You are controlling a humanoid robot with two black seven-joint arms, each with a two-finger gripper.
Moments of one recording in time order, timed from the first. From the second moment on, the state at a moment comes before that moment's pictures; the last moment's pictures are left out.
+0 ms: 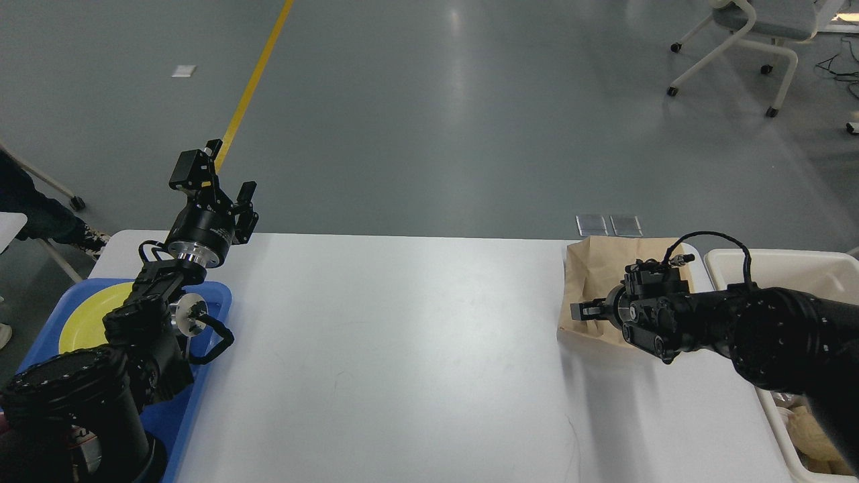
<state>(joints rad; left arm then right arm) -0.92 -0.02 -0.31 0.15 -0.11 -0.50 -0.65 1.14 -0.04 -1.19 0.56 -0.31 0.08 -0.09</state>
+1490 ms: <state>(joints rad) -0.92 -0.02 -0.31 0.16 -0.11 -0.50 -0.65 1.99 -0.71 -1.13 1.21 -0.18 0.19 -0.09</state>
